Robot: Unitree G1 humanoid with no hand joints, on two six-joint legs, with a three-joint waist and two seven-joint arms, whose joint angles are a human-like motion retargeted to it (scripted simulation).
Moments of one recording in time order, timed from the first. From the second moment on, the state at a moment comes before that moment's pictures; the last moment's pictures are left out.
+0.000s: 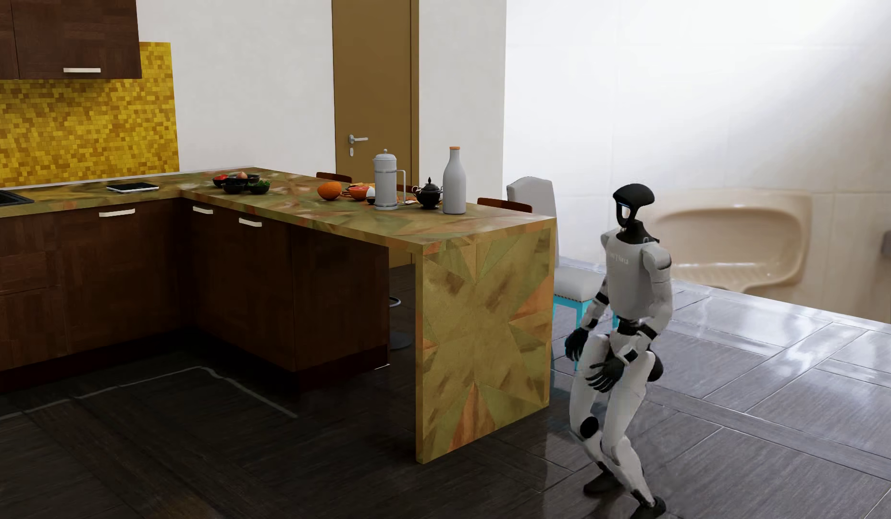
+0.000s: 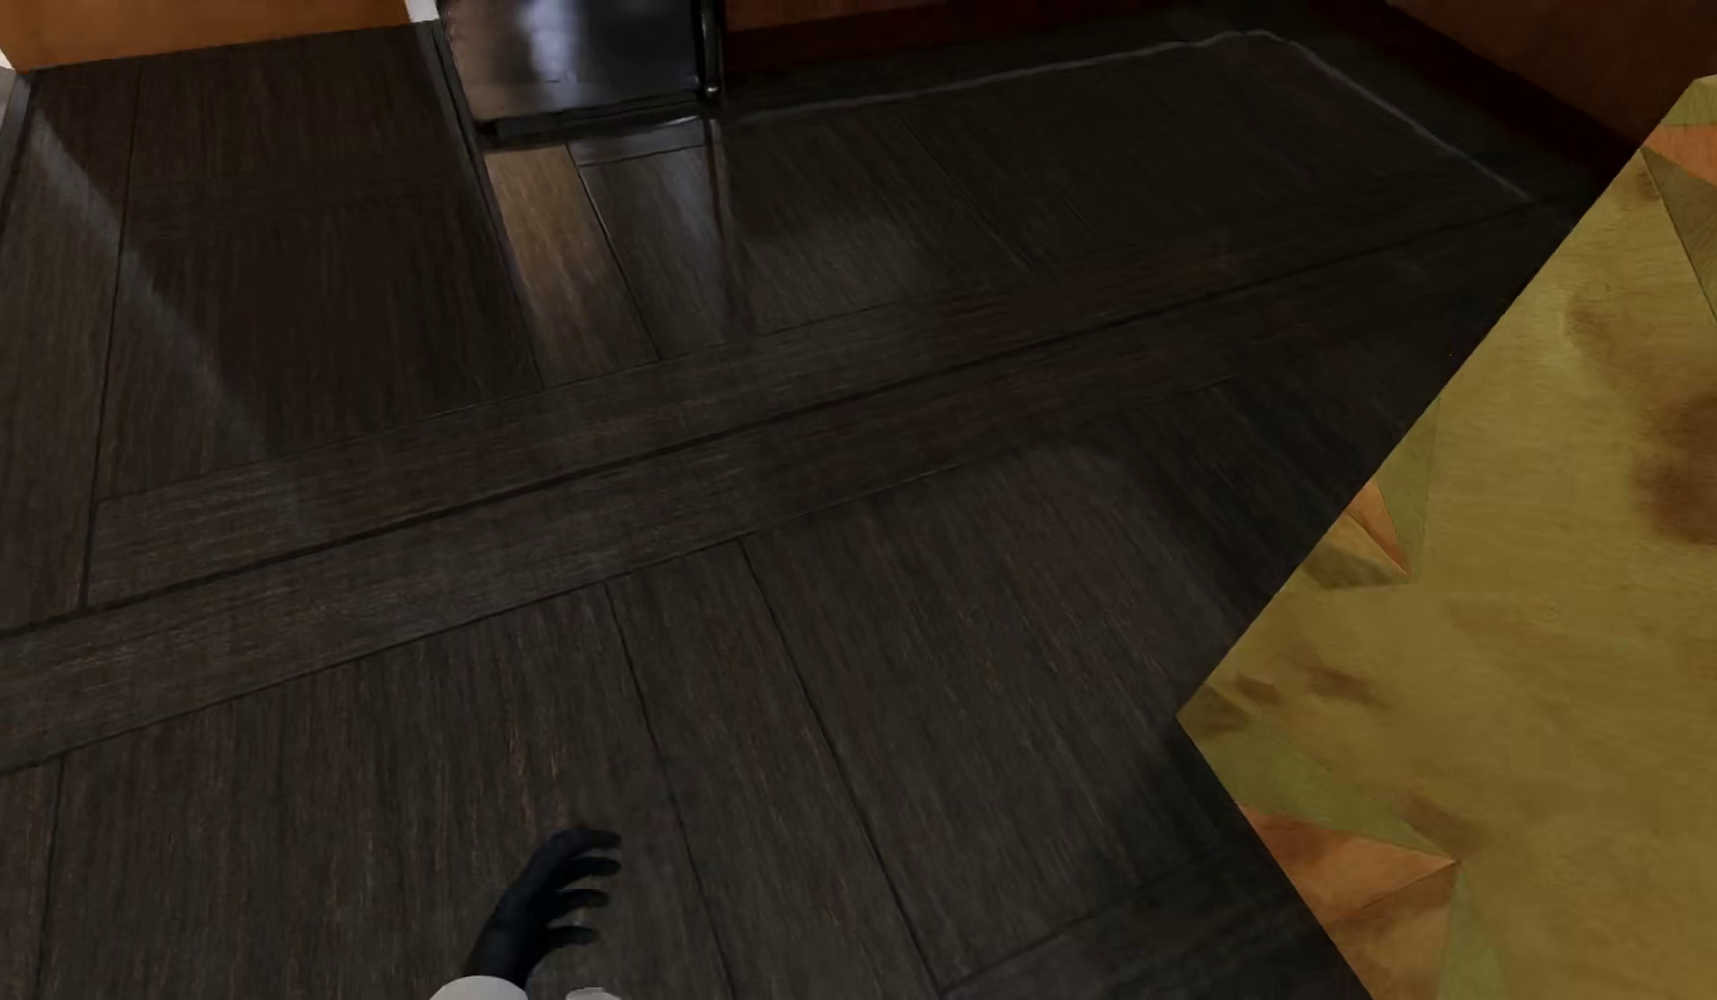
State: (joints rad) body -0.62 -0.36 -0.17 0.10 0.01 -0.05 -0.05 -0.01 0.04 1.14 0.93 0.12 0.28 -0.30 -0.60 0.13 -0.18 -0.05 -0.02 -0.09 0.09 0.63 0.65 0.09 0.07 -0.11 0.19 0.07 -0.09
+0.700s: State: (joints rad) body -0.57 -0.44 -0.24 0.11 0.00 -0.06 -0.02 -0.03 0.04 1.18 0.93 0.03 0.32 -0.27 -0.53 0.14 -0.21 -0.18 -0.04 -0.19 0.12 0.61 0.76 0.00 -0.03 -0.15 0.15 0.16 0.00
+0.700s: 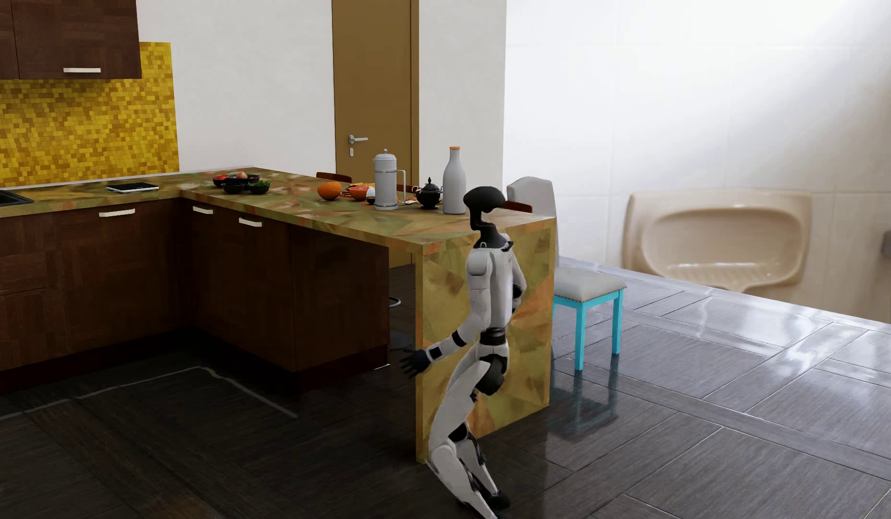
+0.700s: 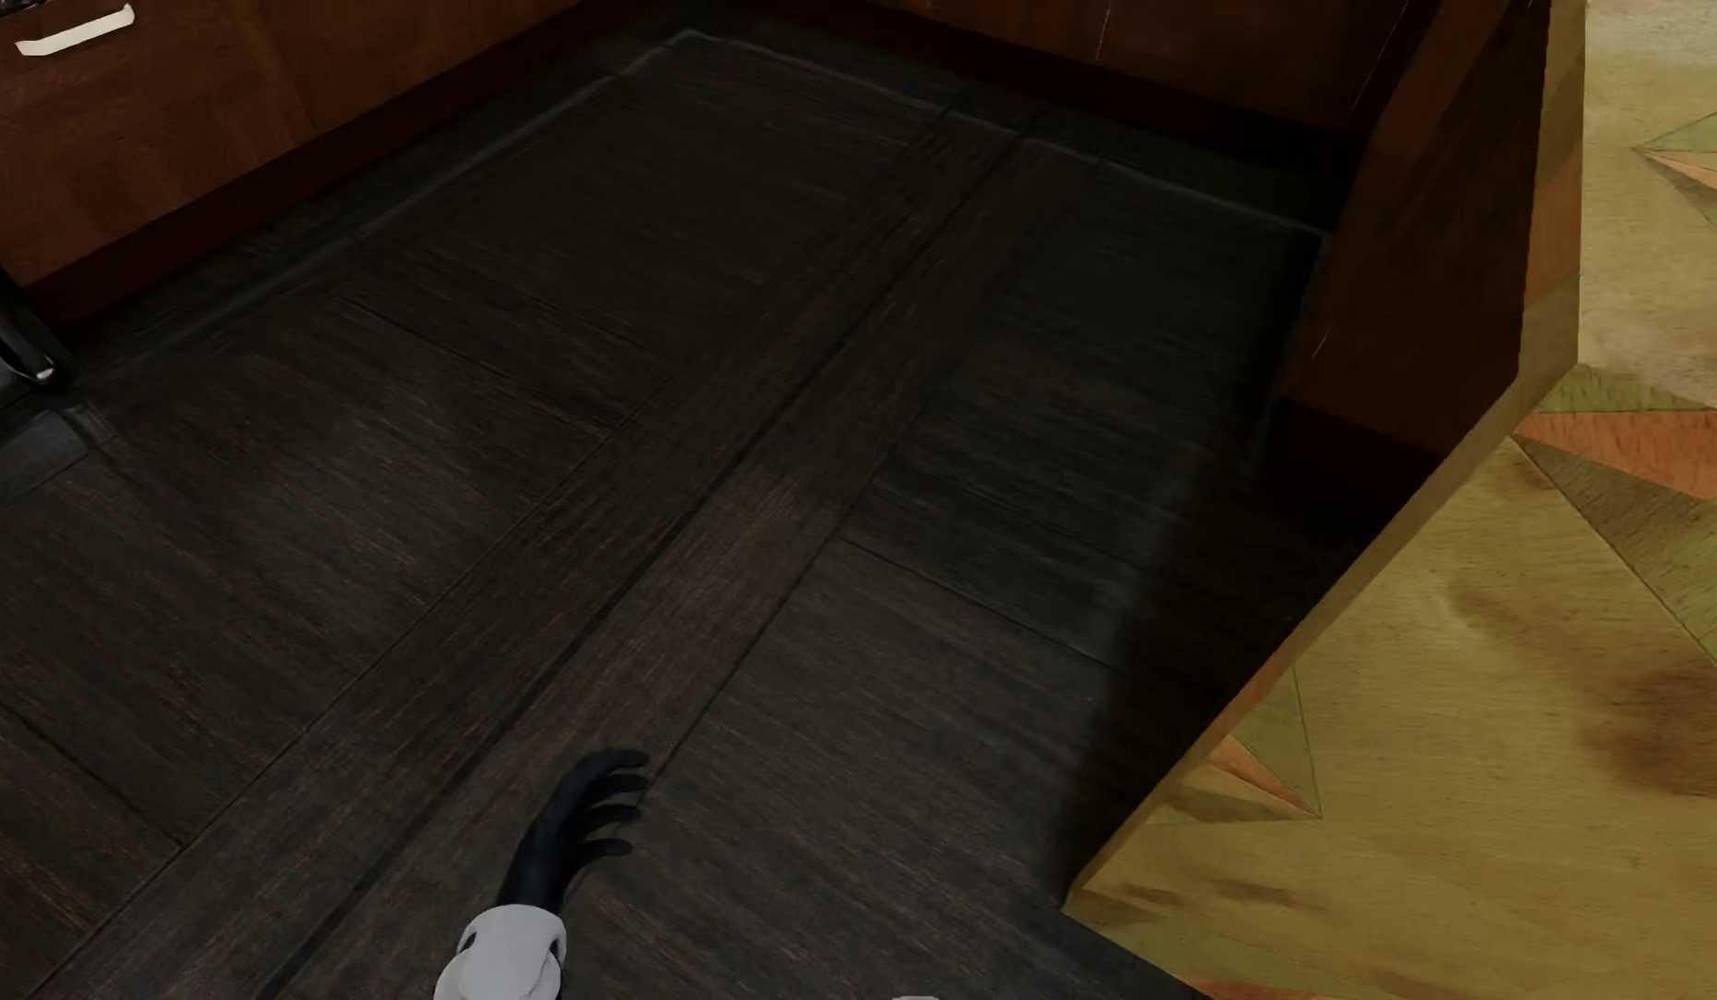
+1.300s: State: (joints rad) body -0.71 -0.28 -0.08 0.15 0.07 0.12 0.00 0.06 0.06 0.83 1.02 0.26 0.10 -0.22 -0.56 0.25 -0.14 -0.25 -0.06 -0.01 0.07 0.66 0.59 0.11 -0.03 0.02 0.10 0.03 -0.03
